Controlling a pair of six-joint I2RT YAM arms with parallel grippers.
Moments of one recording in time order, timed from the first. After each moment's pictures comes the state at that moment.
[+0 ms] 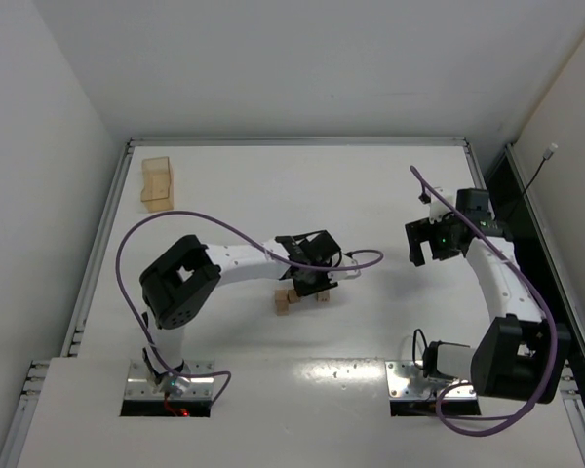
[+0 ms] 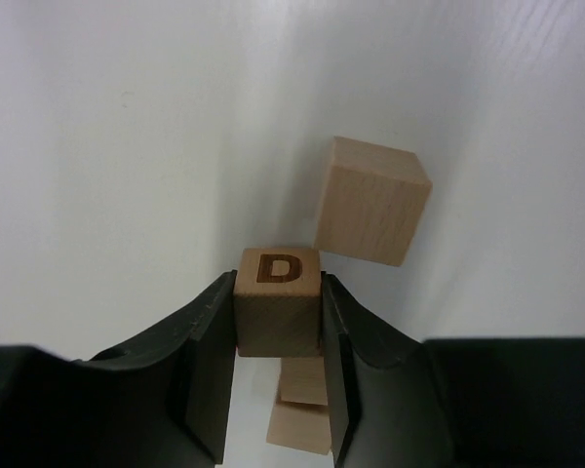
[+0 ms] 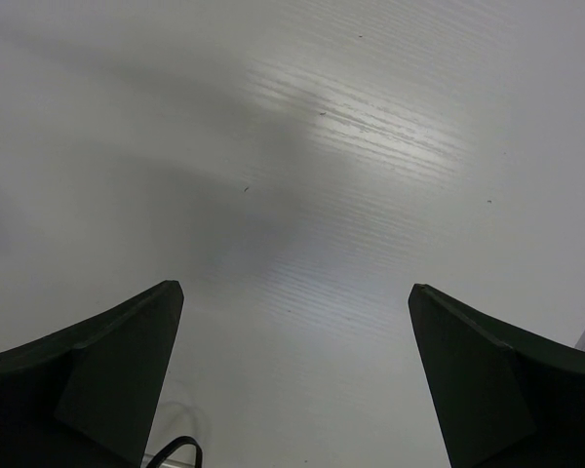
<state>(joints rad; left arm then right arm) -0.96 1.89 1.24 -0.48 0.01 0.37 -0.16 1.23 0.87 -0.66 -0.22 -0.41</state>
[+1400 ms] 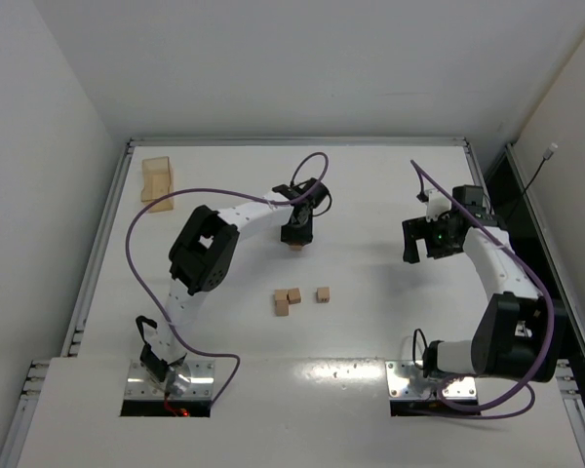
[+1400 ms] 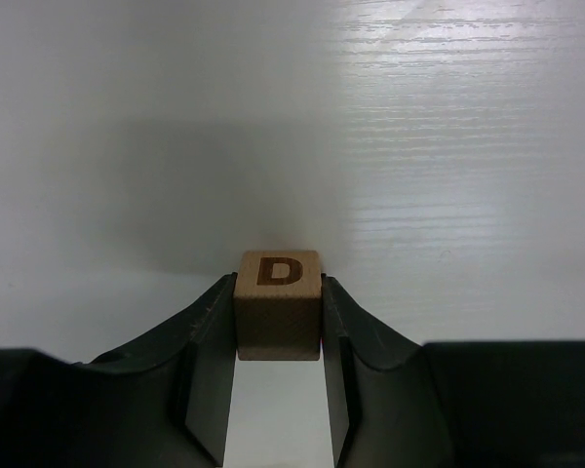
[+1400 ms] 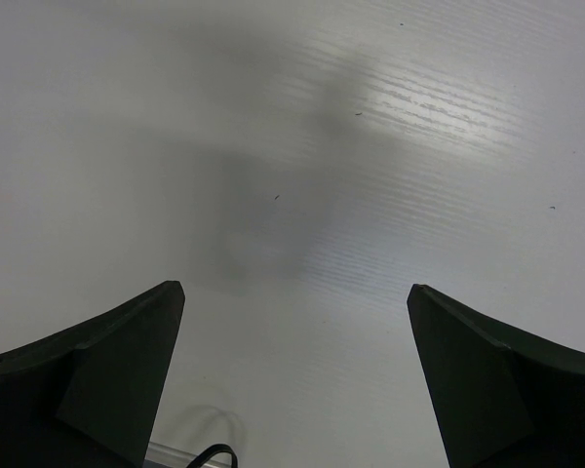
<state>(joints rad) -0.69 2.21 1.73 -0.73 -0.25 -0.64 -0.16 1.34 0.89 -0.67 -0.27 -0.34</state>
